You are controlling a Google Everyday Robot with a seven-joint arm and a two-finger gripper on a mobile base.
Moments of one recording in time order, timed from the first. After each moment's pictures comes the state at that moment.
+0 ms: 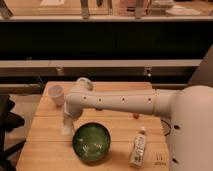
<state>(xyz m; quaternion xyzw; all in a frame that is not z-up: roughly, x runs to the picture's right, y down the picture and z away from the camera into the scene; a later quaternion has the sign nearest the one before) -0.182 0.160 0.751 -0.06 -0.36 -0.66 0.66</state>
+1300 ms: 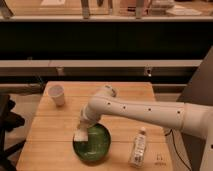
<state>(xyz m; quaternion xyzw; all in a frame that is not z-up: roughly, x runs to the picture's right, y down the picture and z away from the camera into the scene) -0.106 0.184 0.739 -0.06 -0.37 -0.62 0.69</state>
